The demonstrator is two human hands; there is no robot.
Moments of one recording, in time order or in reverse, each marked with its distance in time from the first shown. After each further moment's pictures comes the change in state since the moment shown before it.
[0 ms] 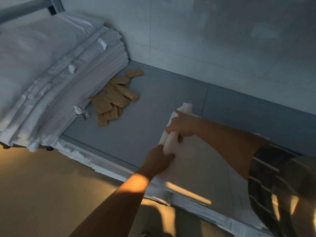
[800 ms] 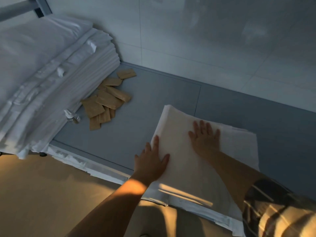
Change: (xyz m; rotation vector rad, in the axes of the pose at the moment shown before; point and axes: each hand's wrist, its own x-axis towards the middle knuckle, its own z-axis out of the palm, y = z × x) left_hand 0.007 -0.019 0.020 0.478 0.158 0.109; right_hand -0.033 -0.010 0.139 0.681 0.262 0.962
